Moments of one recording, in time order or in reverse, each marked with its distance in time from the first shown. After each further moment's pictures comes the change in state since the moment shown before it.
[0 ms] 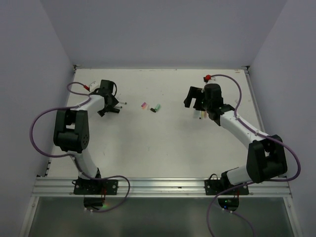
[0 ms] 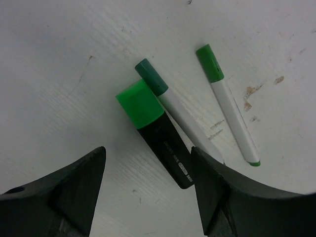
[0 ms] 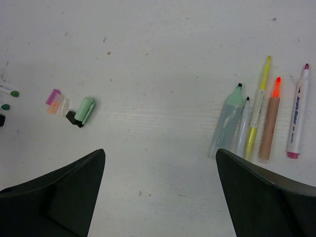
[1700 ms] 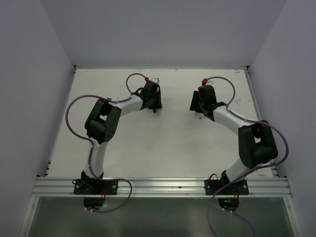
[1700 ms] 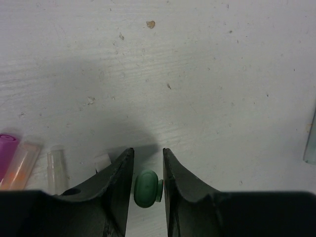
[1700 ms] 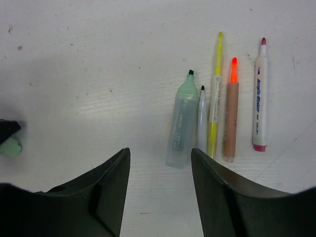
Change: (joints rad) left arm -0.418 0.349 0.316 0.241 0.424 0.307; right arm 0.000 0.185 0.042 -0.028 0.185 -0.003
